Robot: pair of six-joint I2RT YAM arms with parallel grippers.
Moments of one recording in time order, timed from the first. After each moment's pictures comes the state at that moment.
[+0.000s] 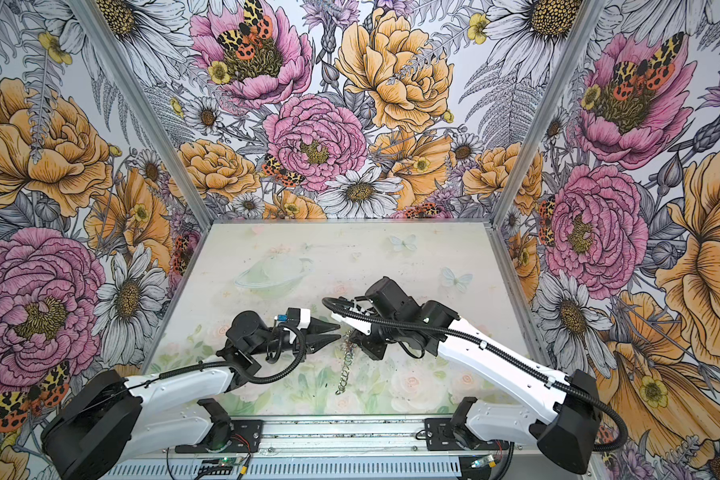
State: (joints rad) left arm -0.70 1.15 0.33 0.88 0.76 0.02; right arm 0.86 1.21 1.08 -0.82 -0.32 -0.25
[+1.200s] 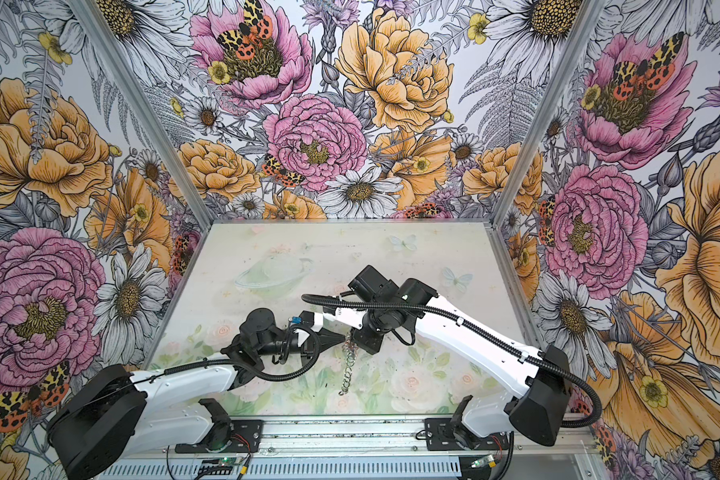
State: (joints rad) left arm -0.72 1.20 0.36 0.72 0.75 0.08; right arm 0.87 1.38 1.31 -1.07 -0.28 -0.33
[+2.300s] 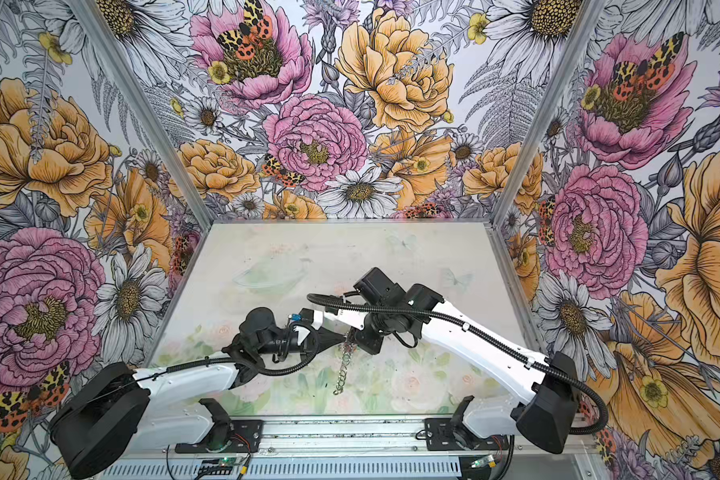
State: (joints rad) left arm -0.71 1.22 0.36 0.77 0.78 0.02; right arm 0.84 1.32 1.22 -0.94 -0.35 -0.33
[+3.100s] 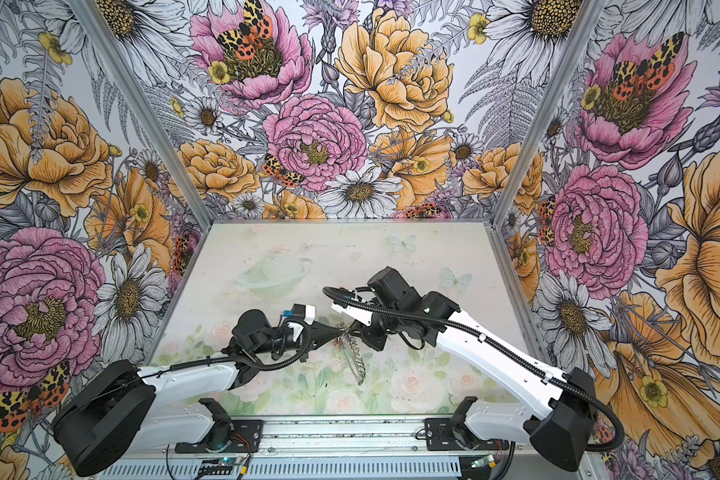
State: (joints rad) left arm -0.68 1.24 0.33 0.96 0.79 -0.09; right arm 0.80 1.23 1.12 -0.79 -0.37 -0.30
